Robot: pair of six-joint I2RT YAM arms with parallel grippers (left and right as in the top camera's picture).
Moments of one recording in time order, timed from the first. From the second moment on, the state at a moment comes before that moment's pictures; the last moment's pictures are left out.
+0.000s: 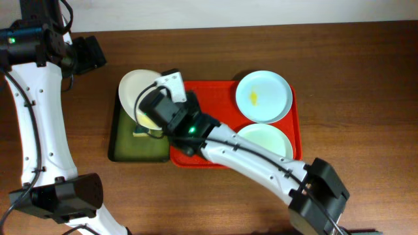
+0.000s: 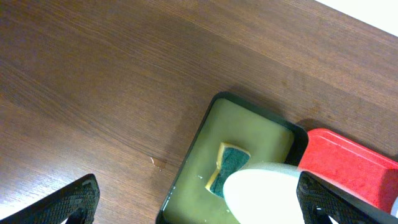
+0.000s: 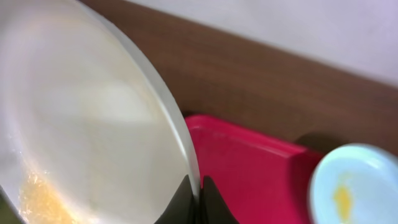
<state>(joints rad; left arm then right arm) 0.13 1.90 2.27 -1.45 -0.09 -0.27 0.95 1.92 1.62 -0.49 0.66 0.34</state>
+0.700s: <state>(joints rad) 0.13 1.90 2.27 -1.45 -0.09 -0.27 1.09 1.92 1.63 -0.47 0.92 0.06</state>
